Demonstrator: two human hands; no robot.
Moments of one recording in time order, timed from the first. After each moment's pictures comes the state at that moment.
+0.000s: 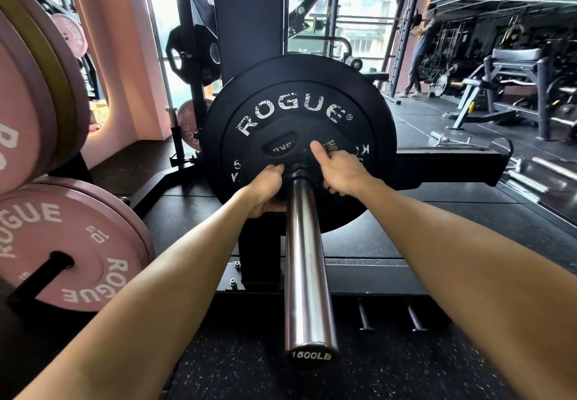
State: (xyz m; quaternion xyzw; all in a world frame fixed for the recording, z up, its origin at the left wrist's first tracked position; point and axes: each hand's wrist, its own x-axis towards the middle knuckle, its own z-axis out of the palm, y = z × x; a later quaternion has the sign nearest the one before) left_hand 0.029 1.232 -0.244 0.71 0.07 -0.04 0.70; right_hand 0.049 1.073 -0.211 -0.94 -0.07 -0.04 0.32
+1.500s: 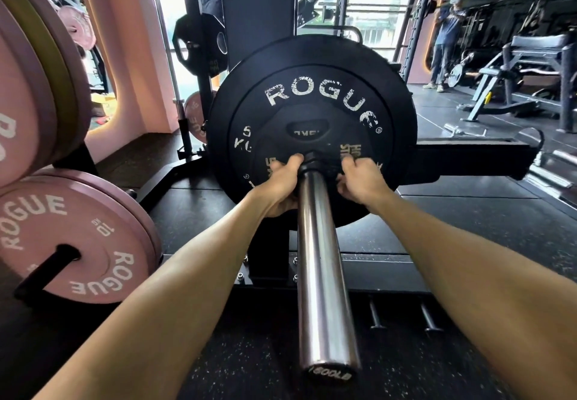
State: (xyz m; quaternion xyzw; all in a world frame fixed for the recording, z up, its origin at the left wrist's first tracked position) left_hand 0.055 1.224 -0.268 0.65 0.10 -0.01 0.75; right_hand 0.078 1.070 -0.266 -0.82 -0.02 -0.07 0.57
